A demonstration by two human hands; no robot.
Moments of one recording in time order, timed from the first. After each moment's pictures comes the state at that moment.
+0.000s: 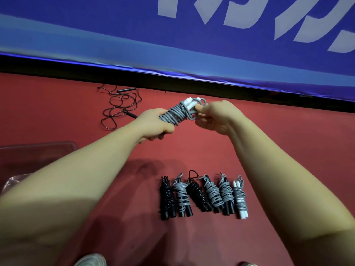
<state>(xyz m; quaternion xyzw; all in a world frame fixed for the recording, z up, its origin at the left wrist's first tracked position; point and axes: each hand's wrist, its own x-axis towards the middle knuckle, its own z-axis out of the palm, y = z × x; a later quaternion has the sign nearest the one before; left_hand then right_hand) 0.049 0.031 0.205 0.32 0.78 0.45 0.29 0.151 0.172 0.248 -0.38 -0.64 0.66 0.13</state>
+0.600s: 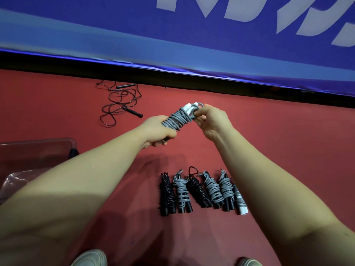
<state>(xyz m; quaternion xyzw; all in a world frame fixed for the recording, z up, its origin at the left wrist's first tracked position) 0.057 0.040 0.178 0.28 0.77 0.45 0.35 0.143 0.168 0.212 -0.38 -0.44 0.77 0.27</state>
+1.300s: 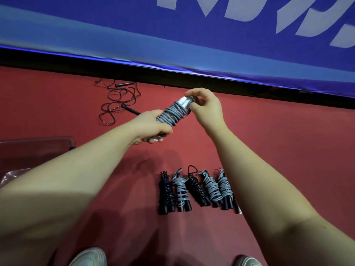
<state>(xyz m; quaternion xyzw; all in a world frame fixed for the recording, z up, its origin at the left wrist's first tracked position) 0.043 0.028 0.183 0.29 0.74 0.47 0.38 0.135 0.170 0.203 -0.21 -0.81 0.44 0.33</state>
